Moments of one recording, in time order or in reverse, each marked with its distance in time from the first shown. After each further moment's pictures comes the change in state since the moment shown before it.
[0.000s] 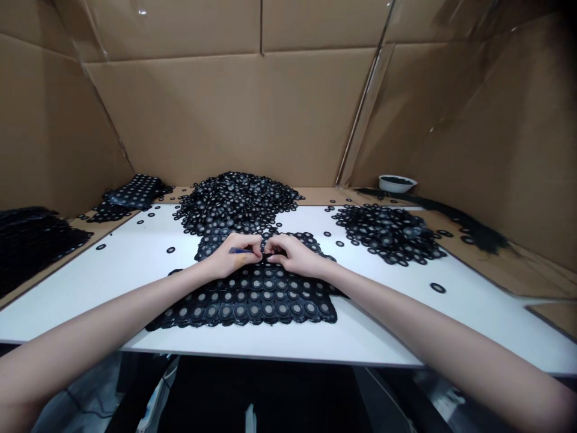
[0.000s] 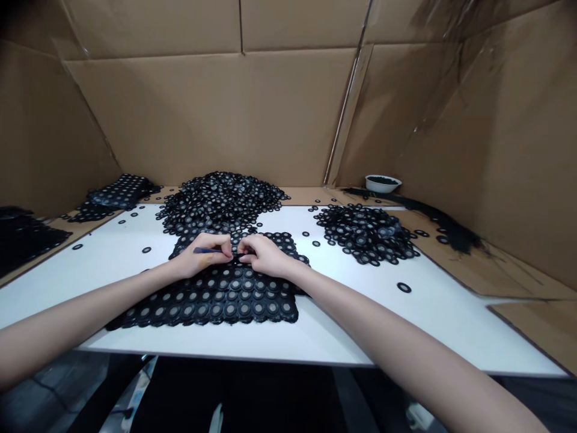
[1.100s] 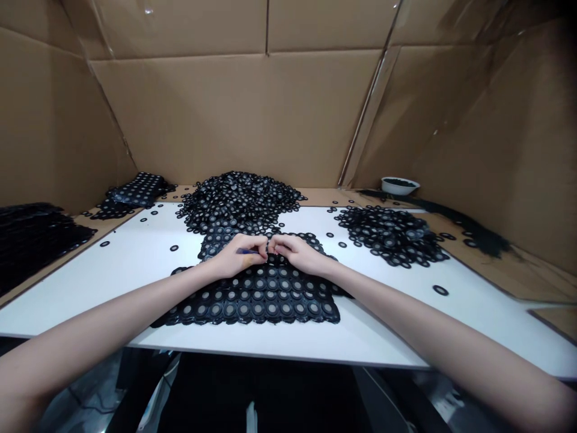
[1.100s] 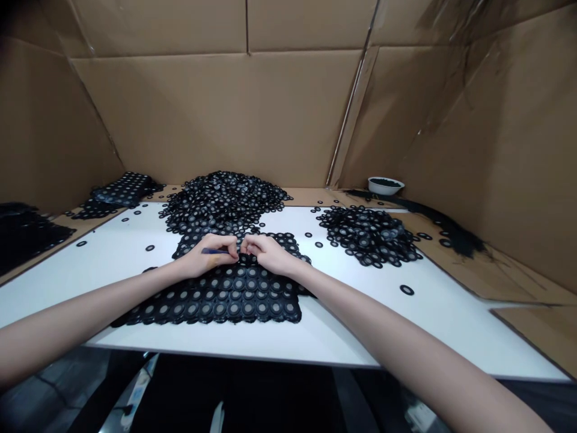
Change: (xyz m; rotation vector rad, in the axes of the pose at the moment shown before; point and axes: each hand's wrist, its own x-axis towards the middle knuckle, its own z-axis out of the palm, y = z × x) left_hand 0.000 0.000 0.002 0.011 -0.016 -0.006; right_hand 0.001 0.008 -0.001 0.147 -0.006 -0.041
